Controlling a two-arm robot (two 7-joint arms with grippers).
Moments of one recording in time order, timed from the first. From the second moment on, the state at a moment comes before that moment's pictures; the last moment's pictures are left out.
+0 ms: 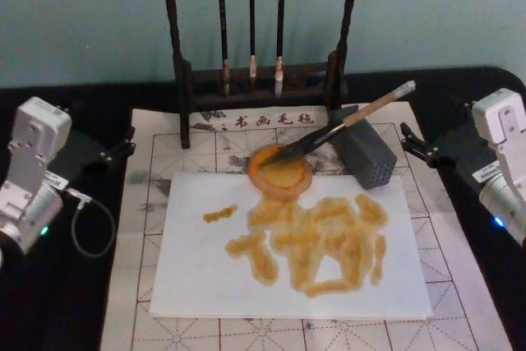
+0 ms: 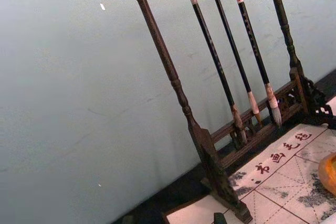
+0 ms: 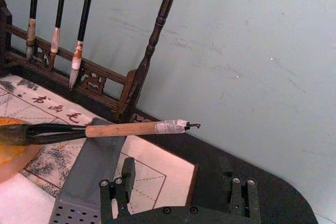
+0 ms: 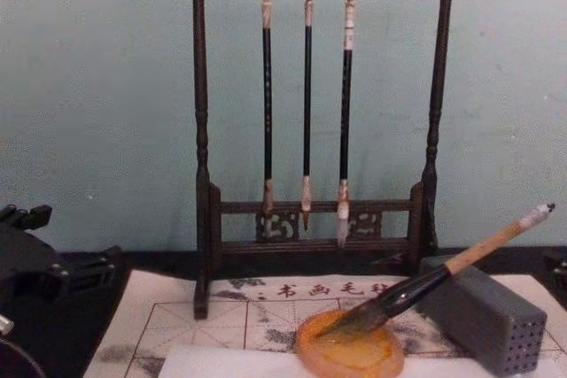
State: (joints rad) left arm -0.20 0.60 0.45 -1.41 -0.25 -0.12 0.03; right arm 0.20 0.60 -0.45 -1.41 0.25 -0.12 -0.03
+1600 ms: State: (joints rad) left arm -0.20 0.60 0.45 -1.41 -0.25 -0.12 0.03; right arm 0.20 0.60 -0.45 -1.41 0.25 -0.12 -0.03
